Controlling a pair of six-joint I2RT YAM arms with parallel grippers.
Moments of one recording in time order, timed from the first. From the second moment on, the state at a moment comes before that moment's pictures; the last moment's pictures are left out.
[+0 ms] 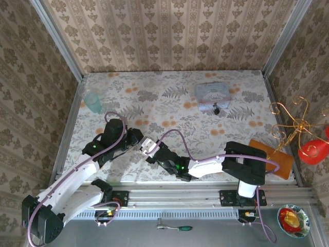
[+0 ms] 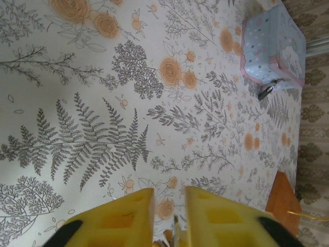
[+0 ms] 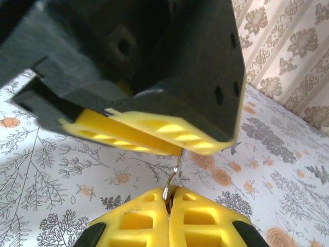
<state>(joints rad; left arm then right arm) -0.58 0.88 0.66 -0.48 0.13 -0.99 1.21 1.75 0.79 0.73 0.53 -0.16</state>
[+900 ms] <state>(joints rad) -0.38 0.83 0.61 -0.21 0.35 -0.71 1.00 1.36 0.64 0.56 0.09 0.49</state>
